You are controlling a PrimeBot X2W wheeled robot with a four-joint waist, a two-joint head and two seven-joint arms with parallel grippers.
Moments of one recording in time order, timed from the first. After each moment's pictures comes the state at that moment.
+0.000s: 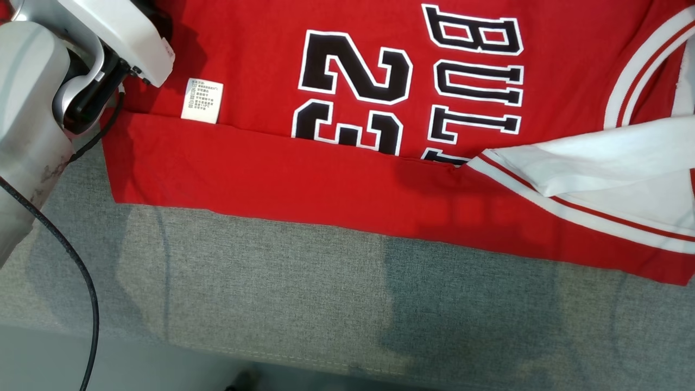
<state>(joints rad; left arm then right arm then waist) -1.30 0.52 -1.01 0.57 -0.94 -0.13 -0.19 -1.57 -0.30 0.73 1.13 0.70 0.13 0.02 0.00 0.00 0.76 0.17</state>
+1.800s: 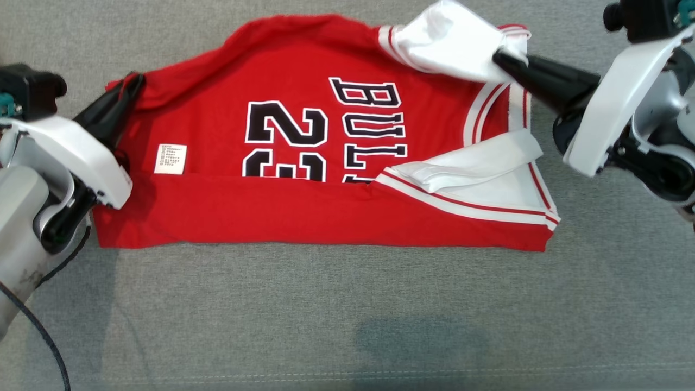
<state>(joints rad) -1.07 0.64 -1.19 0.66 -1.21 -0.13 -0.26 -1.25 -0.69 1.22 0.26 1.33 0.13 0.08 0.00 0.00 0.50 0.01</state>
